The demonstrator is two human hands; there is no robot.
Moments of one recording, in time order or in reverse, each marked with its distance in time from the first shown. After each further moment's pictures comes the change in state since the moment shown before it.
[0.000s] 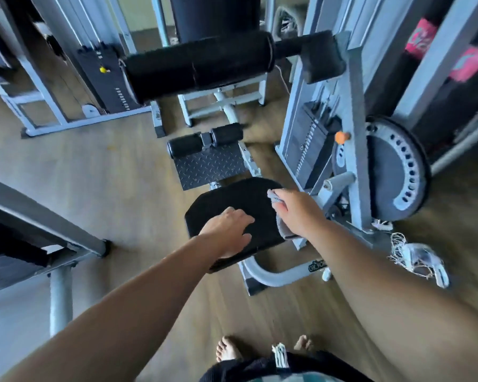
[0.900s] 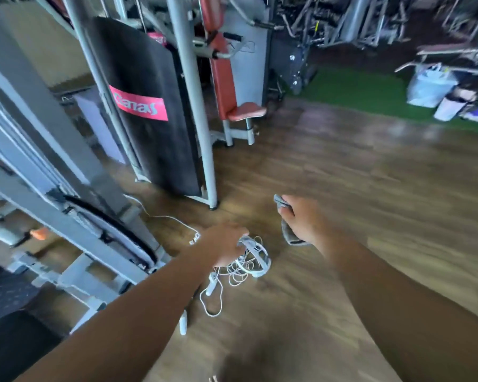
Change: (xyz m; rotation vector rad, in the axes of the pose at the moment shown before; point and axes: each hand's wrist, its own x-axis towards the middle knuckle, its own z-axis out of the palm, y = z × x) left_hand 0.190 0.656 0.018 0.228 -0.076 0.755; right_hand -0.363 0.477 -0.344 -0.047 0.460 0.731
